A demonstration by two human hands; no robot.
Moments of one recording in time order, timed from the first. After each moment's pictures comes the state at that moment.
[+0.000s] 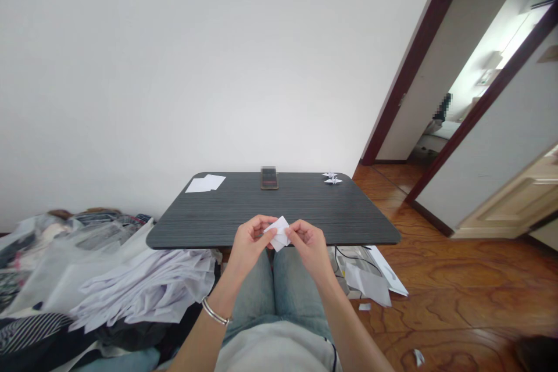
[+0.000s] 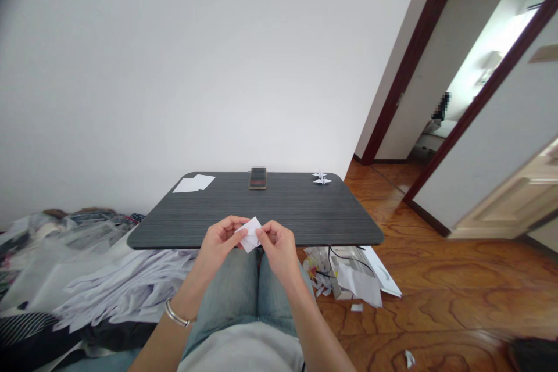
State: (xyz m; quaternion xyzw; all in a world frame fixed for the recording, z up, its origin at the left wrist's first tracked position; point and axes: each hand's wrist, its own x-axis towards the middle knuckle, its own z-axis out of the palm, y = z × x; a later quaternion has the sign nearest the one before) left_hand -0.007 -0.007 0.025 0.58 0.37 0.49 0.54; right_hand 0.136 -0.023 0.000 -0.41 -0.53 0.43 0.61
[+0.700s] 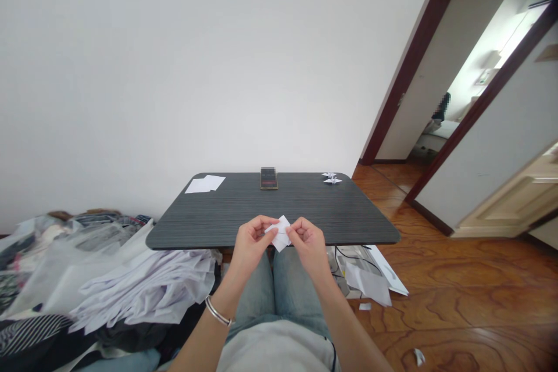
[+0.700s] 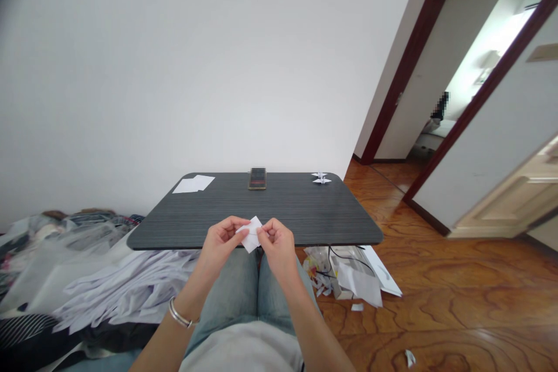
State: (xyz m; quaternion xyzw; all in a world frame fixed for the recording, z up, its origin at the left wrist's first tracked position) left_hand -0.001 -0.007 0.021 0.55 0.36 0.52 0.55; right_hand 0.133 -0.021 -0.003 -0.42 -0.50 0.41 0.64
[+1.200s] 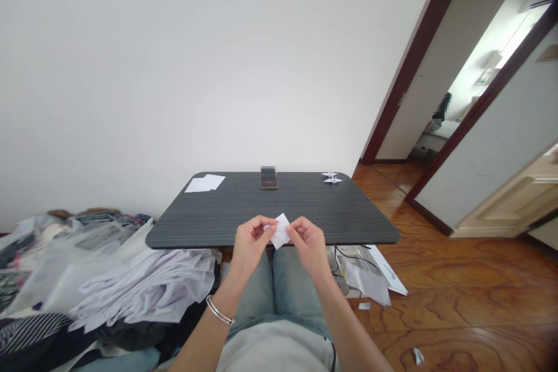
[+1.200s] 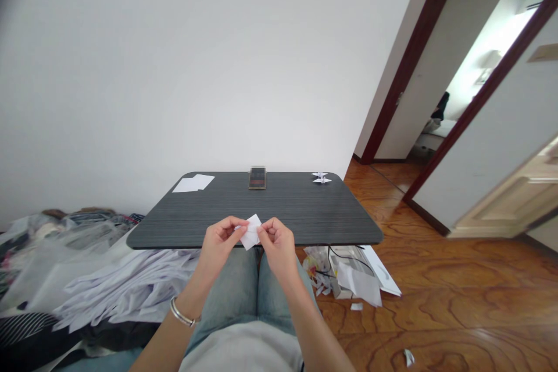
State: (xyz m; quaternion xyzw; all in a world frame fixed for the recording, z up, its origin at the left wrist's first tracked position) left_hand 0.001 -0.007 0.022 0.55 0.37 0.54 0.52; right_hand 0.131 -0.023 0.001 -0.40 -0.48 0.44 0.64
